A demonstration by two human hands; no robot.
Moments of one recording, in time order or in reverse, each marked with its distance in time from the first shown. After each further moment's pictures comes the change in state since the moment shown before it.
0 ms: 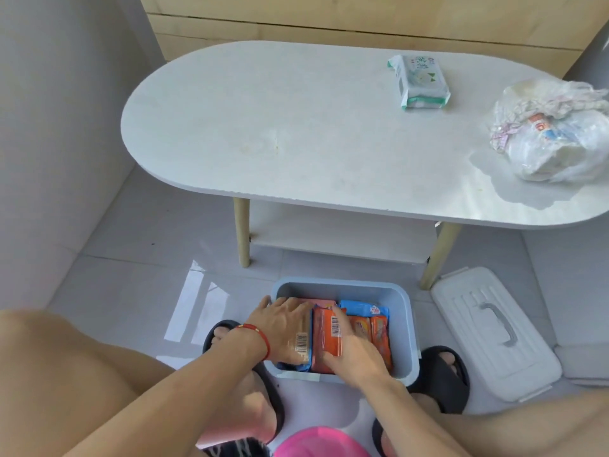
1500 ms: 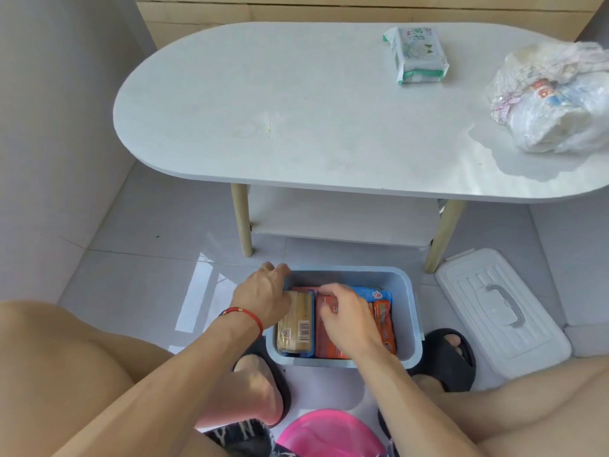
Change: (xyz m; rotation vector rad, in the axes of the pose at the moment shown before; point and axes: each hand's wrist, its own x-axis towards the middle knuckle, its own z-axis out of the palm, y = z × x) left_hand -0.023 0.005 -0.043 -0.296 0.280 -0.327; right_hand -0.004 -0.031 -0.023 0.303 0.305 -0.198
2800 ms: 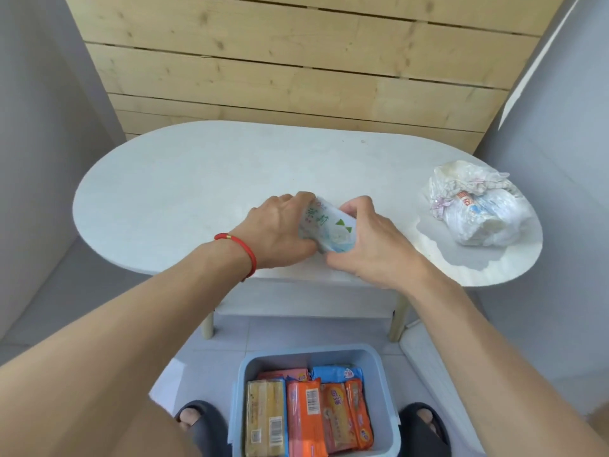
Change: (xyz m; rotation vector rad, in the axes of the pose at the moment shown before) left_hand 0.079 0.092 -0.204 -0.132 0.222 0.446; right_hand 0.084 -0.140 -0.216 -0.261 0.148 -0.139
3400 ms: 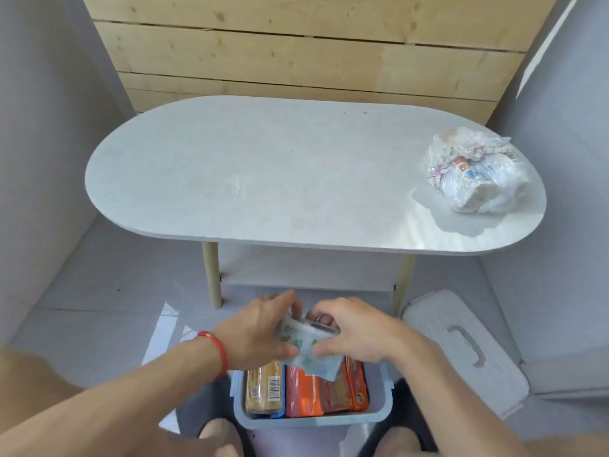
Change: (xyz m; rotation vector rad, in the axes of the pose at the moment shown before) left_hand -0.125 -0.024 0.110 -0.111 -0.335 -0.033; right_hand -0.086 0.054 0.085 -0.001 -0.603 -0.071
